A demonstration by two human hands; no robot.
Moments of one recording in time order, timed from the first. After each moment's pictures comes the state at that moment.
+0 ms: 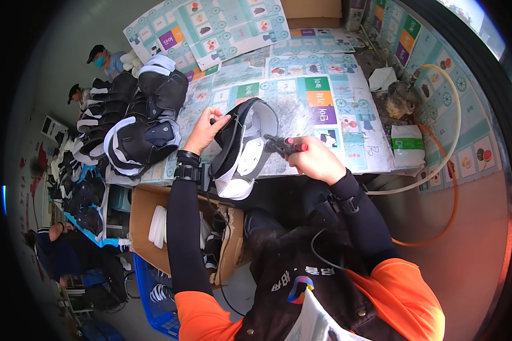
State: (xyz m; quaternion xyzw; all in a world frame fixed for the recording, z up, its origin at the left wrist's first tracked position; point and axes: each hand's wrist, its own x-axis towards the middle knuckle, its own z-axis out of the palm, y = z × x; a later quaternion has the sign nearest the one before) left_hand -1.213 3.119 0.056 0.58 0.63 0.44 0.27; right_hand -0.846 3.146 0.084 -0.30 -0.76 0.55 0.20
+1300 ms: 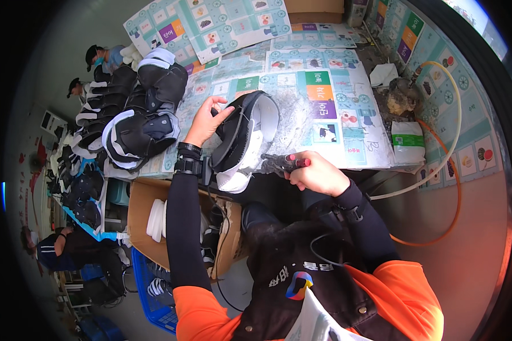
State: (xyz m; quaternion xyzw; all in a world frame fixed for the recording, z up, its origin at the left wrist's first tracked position) left_hand -1.201 3.125 0.063 0.61 0.64 0.42 0.22; right_hand -0.828 3.121 0.075 -0.30 -0.68 0.66 0.11
